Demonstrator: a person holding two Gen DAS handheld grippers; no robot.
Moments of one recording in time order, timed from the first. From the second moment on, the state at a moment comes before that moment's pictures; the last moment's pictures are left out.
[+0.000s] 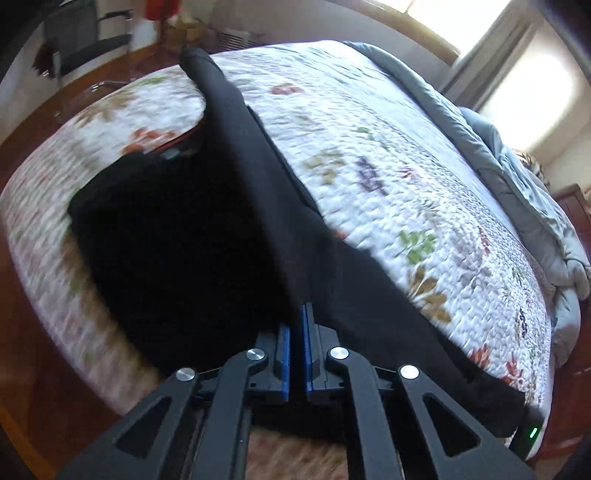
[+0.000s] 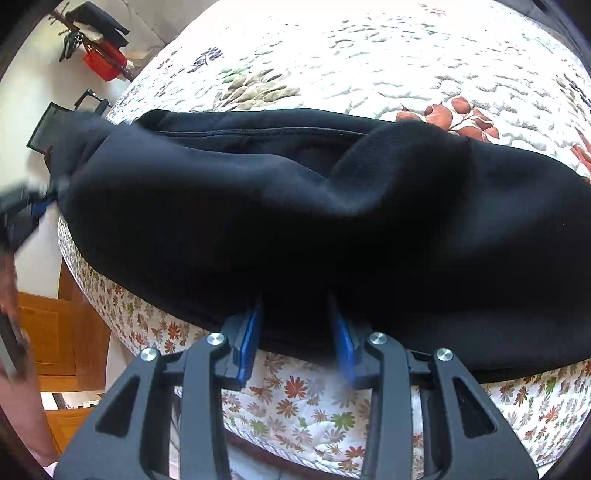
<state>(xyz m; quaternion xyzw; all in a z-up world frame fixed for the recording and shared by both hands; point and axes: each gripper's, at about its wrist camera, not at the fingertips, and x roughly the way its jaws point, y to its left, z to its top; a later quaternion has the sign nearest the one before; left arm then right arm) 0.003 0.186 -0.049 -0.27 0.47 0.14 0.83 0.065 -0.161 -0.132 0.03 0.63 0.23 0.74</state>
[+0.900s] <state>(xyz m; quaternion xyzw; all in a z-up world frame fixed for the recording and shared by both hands) -0.048 0.207 -0.025 -0.25 0.46 0.13 0.84 0.060 -0.167 -0.106 0.03 0.61 0.22 0.76</state>
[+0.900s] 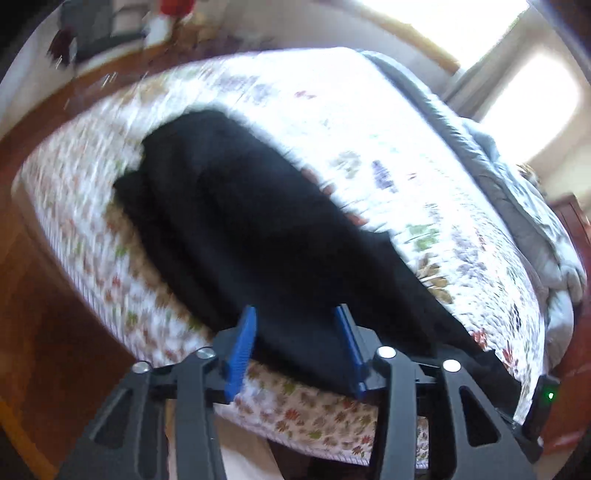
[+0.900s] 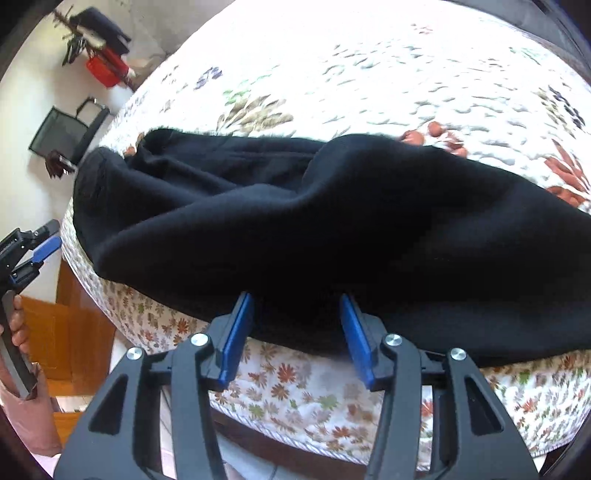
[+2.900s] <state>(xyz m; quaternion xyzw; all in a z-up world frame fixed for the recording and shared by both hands) 0.086 0.135 -0.058 -0.02 0.54 -0.10 0.84 0.074 -0.194 -0.120 0.05 0.62 0.19 0.76</state>
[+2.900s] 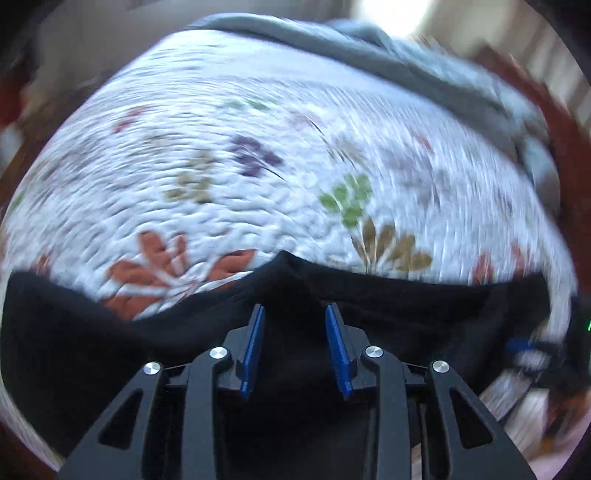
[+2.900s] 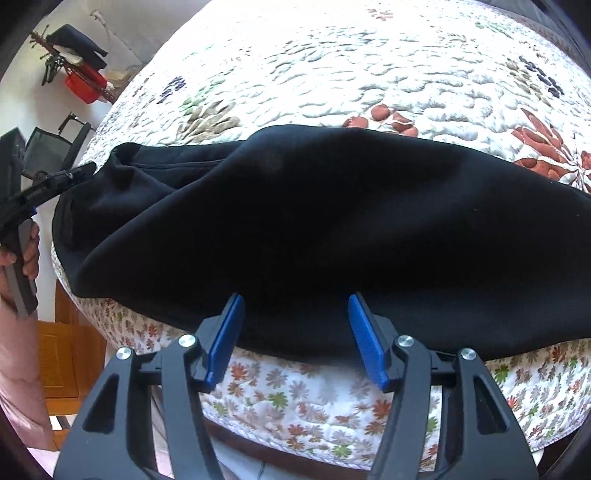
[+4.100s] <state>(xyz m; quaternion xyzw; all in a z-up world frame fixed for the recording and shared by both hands) 0.119 0.152 -0.086 -0.14 0.49 0.02 0.86 0.086 -0.211 -0.126 0.09 0.62 0.18 0.75</state>
